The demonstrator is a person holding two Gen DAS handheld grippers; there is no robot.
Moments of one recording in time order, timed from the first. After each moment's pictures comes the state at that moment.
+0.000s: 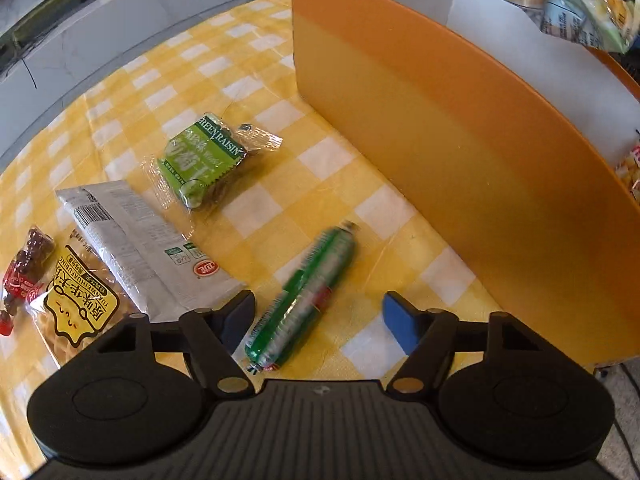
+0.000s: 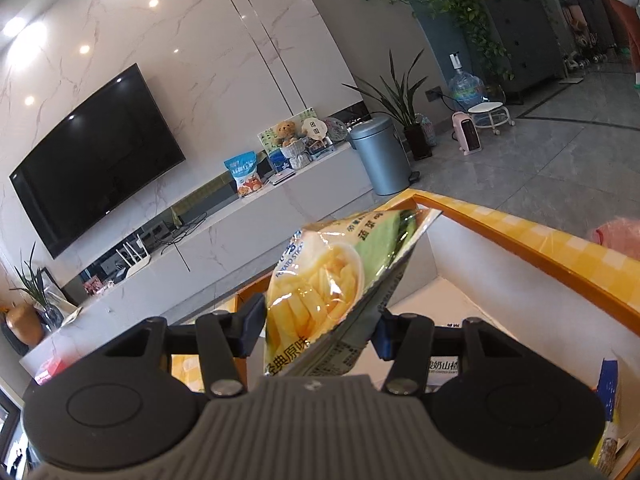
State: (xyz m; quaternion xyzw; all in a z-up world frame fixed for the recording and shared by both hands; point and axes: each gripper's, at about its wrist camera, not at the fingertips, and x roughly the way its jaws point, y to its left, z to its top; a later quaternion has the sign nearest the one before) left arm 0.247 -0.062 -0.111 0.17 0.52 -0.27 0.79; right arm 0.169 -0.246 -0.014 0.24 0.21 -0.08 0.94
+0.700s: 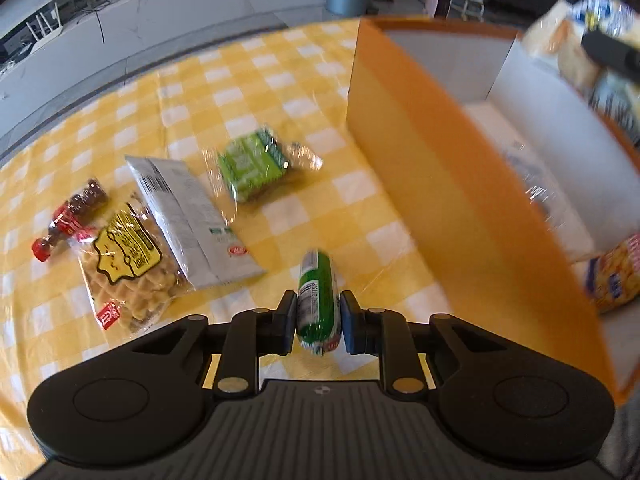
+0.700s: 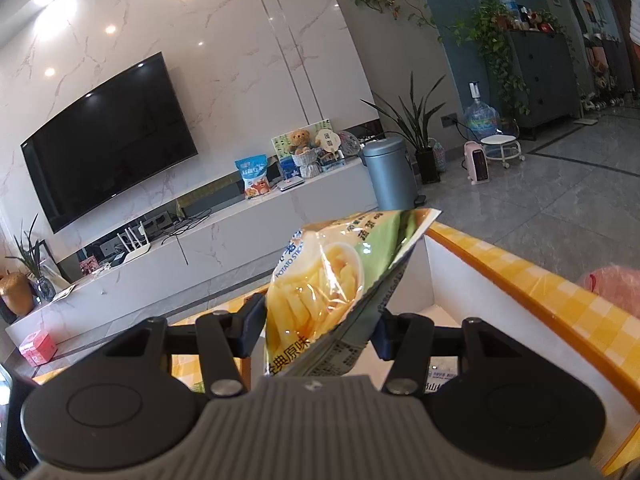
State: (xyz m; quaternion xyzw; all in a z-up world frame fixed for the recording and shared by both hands) left arm 0.230 -0.053 -0.061 0.08 0.52 -0.18 0.83; right arm 0.146 -0.251 0.004 0.18 0.20 -0.06 0.96
